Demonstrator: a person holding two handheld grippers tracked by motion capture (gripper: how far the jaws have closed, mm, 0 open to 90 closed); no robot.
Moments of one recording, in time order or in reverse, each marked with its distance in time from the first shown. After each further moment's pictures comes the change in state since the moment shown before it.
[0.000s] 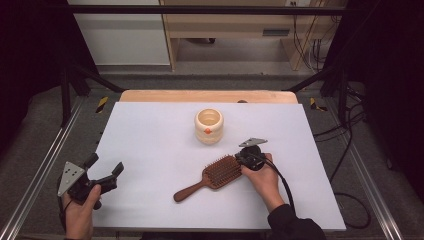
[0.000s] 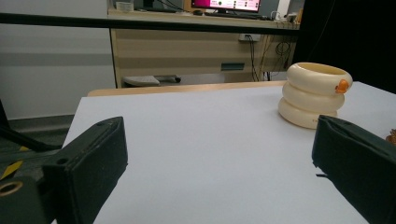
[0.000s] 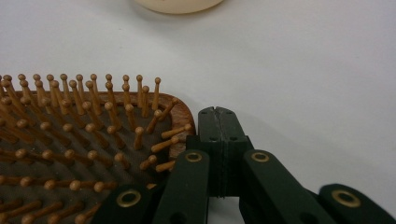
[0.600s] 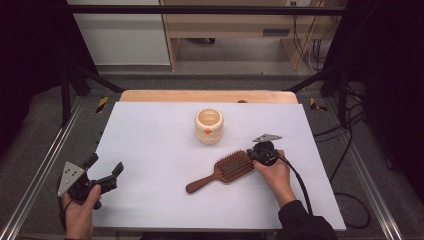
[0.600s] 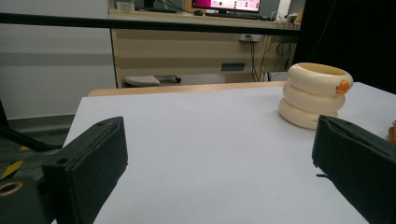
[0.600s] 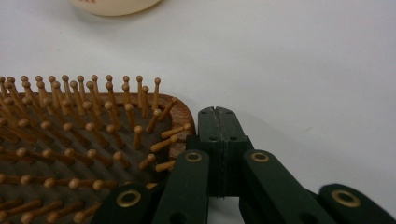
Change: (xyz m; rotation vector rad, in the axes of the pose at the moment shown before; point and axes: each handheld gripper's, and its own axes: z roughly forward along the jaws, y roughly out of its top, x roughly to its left) left arm 0.000 0.000 0.000 -0.001 0.003 -0.001; right arm -0.041 -0.007 -0.006 -0.024 -0.024 0.042
